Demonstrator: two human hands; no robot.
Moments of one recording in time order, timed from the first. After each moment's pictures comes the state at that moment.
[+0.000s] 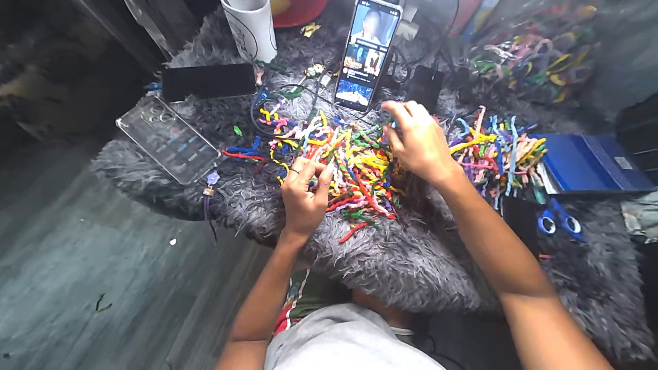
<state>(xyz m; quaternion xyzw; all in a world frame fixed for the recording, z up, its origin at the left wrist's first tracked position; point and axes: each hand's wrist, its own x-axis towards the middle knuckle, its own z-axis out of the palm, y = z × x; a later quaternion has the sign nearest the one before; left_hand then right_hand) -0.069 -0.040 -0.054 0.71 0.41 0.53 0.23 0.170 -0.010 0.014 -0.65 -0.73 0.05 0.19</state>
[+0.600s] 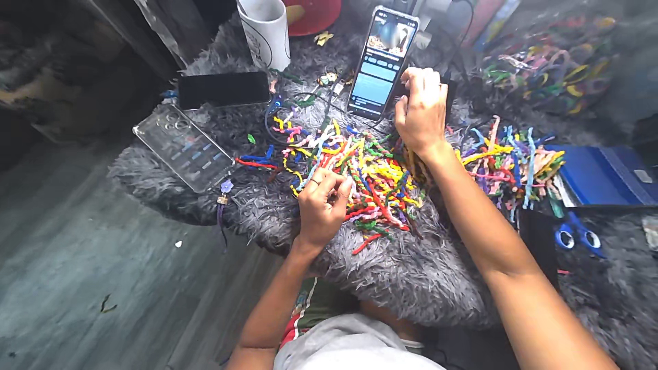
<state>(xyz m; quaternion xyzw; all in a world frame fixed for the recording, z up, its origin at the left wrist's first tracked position) -0.065 -0.037 -0.054 0.71 0.38 0.54 0.25 0.172 0.062 -0.007 -0.62 -0.71 -0.16 0.30</state>
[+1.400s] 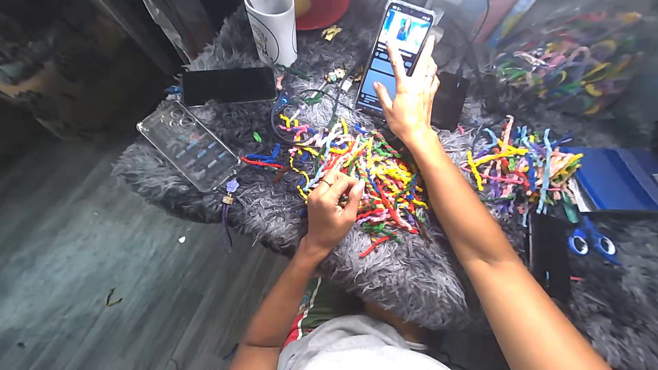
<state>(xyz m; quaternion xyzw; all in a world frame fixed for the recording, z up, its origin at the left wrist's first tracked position) -0.065 -0.036 -0.056 0.72 0.37 0.53 0.25 0.144 0.102 -0.016 -0.71 -0.65 -0.10 0.27</state>
